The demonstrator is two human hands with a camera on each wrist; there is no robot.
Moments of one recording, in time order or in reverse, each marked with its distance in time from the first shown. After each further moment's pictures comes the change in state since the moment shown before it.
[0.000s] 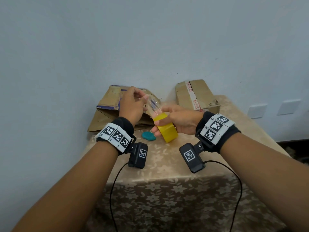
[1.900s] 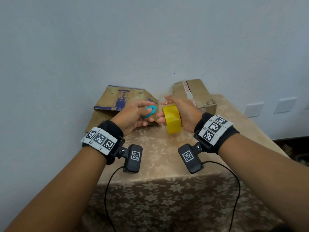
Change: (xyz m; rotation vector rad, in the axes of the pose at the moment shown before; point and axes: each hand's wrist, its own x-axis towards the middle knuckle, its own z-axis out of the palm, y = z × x) left_hand -0.020 0.018 -0.014 -0.220 -0.483 -0.449; right_hand -0.005 -0.004 -0.004 0.296 0.364 -0.088
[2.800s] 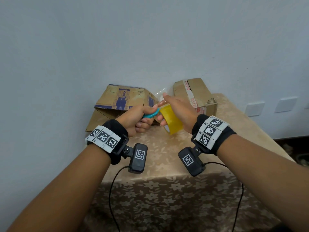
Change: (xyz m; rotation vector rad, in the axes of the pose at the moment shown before) left_hand -0.004 0.002 0.005 -0.051 -0.223 -0.226; right_hand 0.001 0.007 0.007 -0.174 -0.017 -0.190
